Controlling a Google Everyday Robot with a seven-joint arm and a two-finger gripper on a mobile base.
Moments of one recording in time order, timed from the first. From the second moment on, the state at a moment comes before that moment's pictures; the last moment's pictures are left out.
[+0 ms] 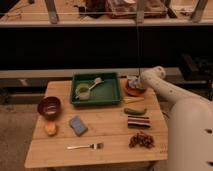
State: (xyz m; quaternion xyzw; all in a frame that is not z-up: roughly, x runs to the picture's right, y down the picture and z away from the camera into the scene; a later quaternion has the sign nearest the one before) arm 0.235 -0.036 0.996 -0.07 -0.02 0.13 0.99
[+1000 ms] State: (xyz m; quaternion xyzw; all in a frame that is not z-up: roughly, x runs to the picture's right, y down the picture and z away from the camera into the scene) arm 0.254 -0.040 0.952 -0.05 -0.03 0.12 0.99
